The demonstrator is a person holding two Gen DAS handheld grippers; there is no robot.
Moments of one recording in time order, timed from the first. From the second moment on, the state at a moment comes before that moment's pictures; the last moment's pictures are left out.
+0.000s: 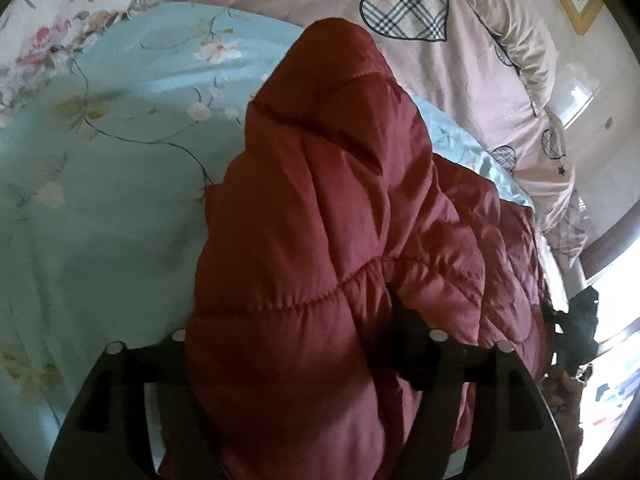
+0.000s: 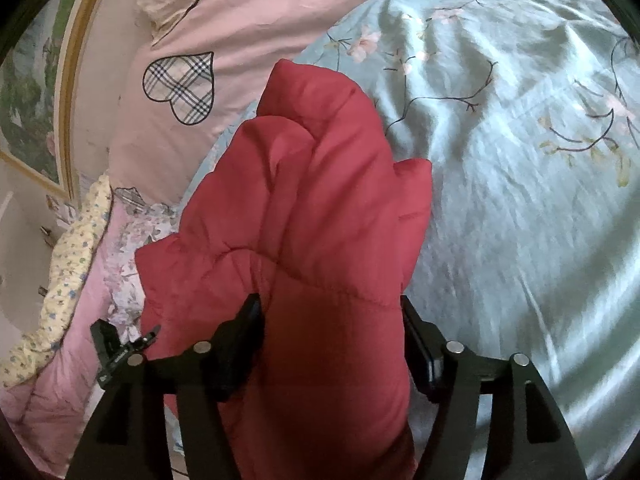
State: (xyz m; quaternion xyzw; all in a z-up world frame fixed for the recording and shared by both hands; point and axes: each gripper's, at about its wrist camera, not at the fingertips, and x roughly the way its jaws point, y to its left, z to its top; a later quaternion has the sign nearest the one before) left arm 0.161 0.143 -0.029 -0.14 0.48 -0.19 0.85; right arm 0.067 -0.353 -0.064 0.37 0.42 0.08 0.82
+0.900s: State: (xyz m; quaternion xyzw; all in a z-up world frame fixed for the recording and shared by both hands) left arm 0.180 0.145 0.013 -0.08 0.44 -0.13 0.89; right arm 0.092 -0.349 -0.019 0.24 0.43 0.02 0.87
